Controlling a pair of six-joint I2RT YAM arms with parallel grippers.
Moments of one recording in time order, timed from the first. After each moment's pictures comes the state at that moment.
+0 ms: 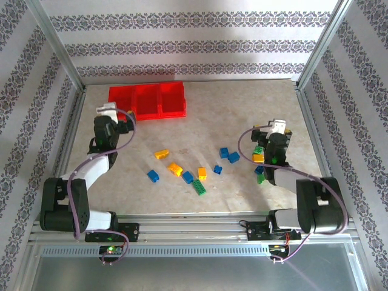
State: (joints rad) left arm 0.01 1.37 0.71 0.39 -0.10 -0.14; right arm 0.06 1.30 0.39 0.67 0.27 0.05
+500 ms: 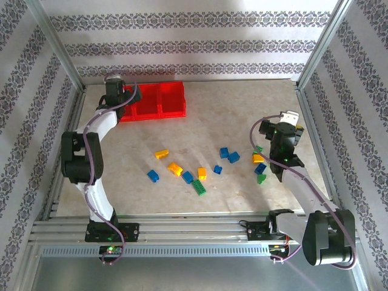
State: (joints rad) left arm 0.01 1.93 1.43 -0.05 -0.09 -0.34; right arm 0.07 1.08 0.58 0.15 0.39 0.17
